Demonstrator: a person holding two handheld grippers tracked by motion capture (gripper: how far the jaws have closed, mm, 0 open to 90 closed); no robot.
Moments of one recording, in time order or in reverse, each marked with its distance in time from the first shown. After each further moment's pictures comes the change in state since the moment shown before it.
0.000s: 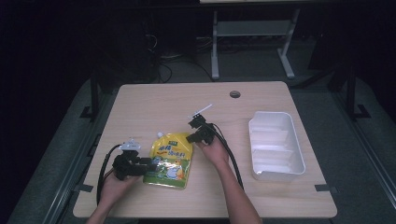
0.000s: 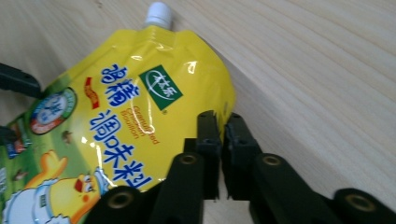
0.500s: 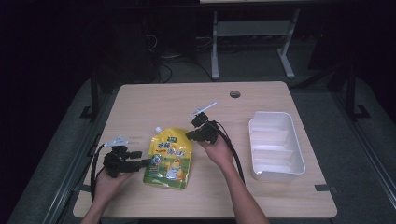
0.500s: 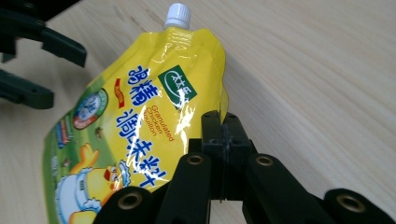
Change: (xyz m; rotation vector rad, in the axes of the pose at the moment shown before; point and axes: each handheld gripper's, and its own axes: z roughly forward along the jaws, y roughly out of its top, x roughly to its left) left arm 0.016 -0.002 -0.024 -0.123 -0.004 -0.091; right arm 0.017 0.000 -0.039 -0.099 0.030 -0.102
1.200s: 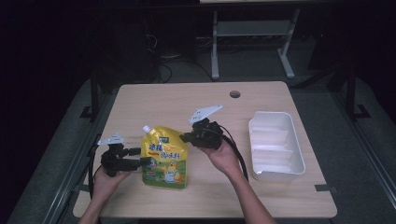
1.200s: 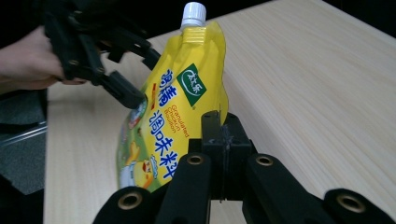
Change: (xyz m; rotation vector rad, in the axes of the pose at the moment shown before) left arm -0.002 0.006 -0.008 -0.066 -0.085 -0.005; right arm 0.051 0.002 -0.059 -0.156 0.069 -0.230
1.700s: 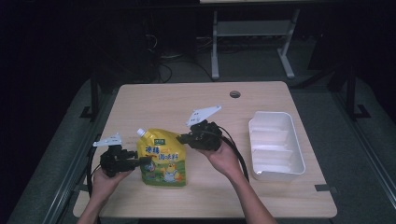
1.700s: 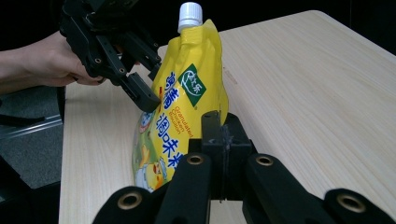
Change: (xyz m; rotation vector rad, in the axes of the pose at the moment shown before) left arm -0.006 0.002 -0.008 -0.037 -0.124 0.060; right arm 0.013 0.007 -0.008 -0.020 0.027 -0.062
